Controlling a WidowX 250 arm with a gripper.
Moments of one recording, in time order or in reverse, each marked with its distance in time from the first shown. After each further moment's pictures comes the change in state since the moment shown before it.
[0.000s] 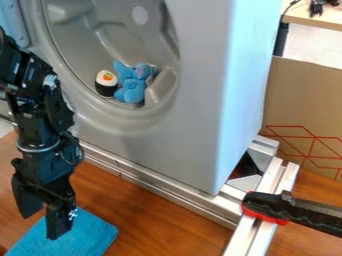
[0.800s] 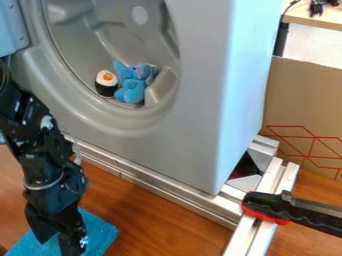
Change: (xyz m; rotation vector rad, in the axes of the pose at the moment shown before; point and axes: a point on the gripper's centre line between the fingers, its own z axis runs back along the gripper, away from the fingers) arm 0.009 -0.013 -0.041 -0.061 -0.118 -0.004
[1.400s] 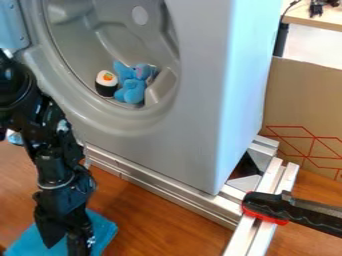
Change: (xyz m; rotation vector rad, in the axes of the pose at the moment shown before) arm 0.014 0.021 -0.017 0.003 0.058 0.026
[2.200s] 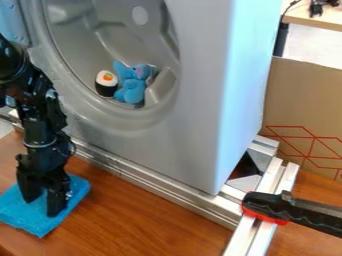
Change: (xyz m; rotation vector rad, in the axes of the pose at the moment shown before) arm 0.002 0.095 0.006 0.080 0.096 0.176
